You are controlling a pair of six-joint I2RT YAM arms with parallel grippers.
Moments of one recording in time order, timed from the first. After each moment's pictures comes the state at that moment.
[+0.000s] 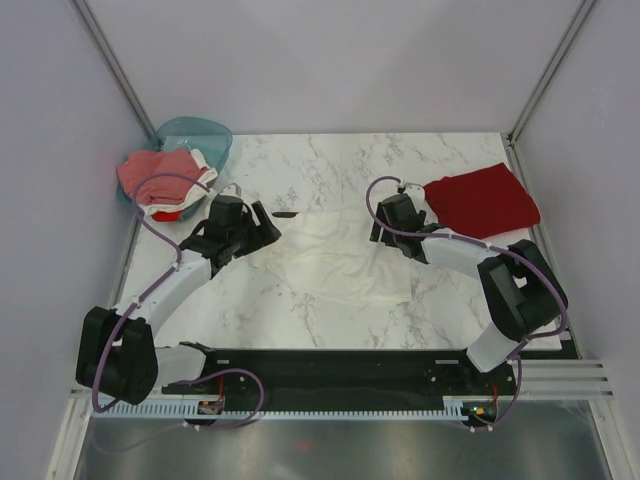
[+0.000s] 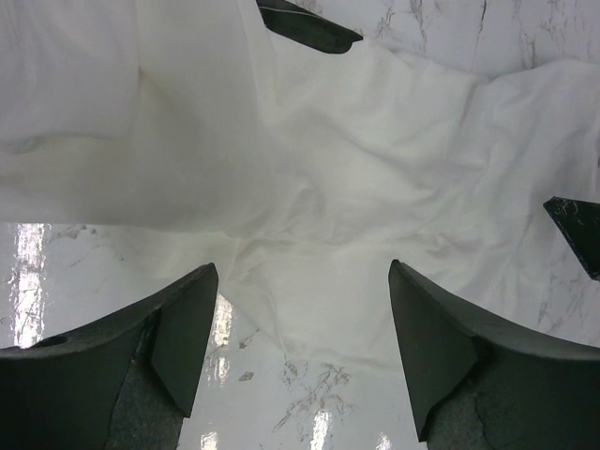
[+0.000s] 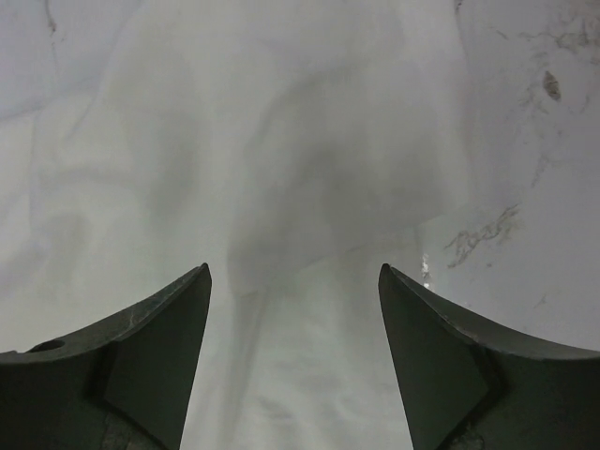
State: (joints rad) left arm -0.32 1.24 0.78 -0.25 0.01 -0.65; right arm 0.51 1.64 0.89 -0.05 0.34 0.57
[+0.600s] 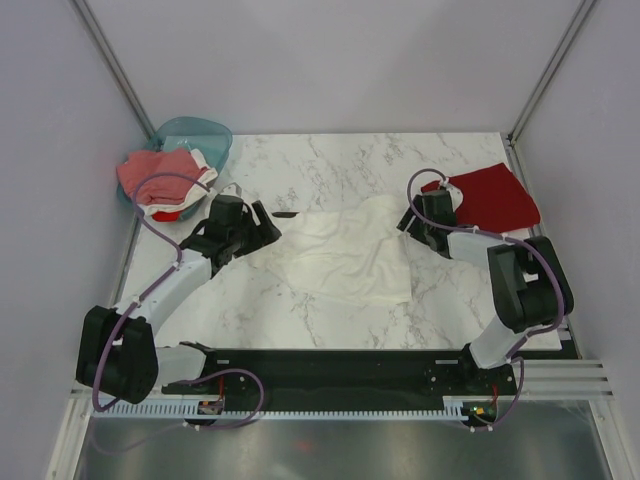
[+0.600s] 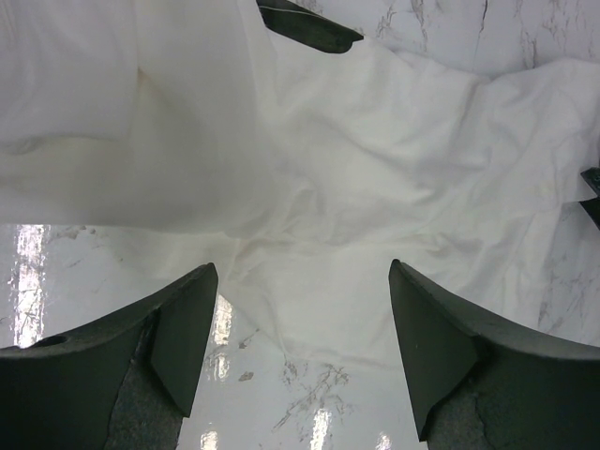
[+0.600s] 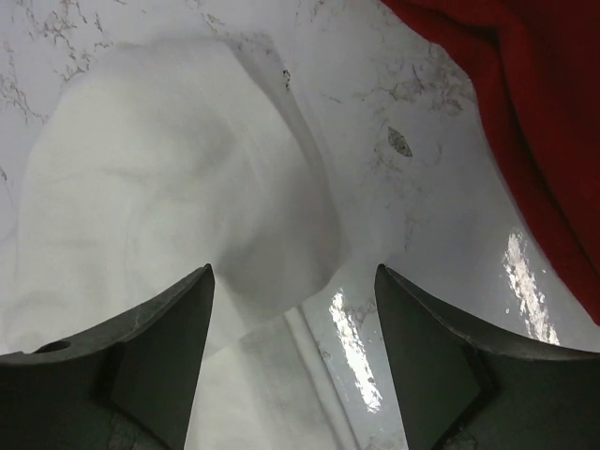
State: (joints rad) left arm -0.32 1.25 0.79 -0.26 0.01 -0.65; right arm 0.23 1.66 0.80 0.09 0.16 0.68
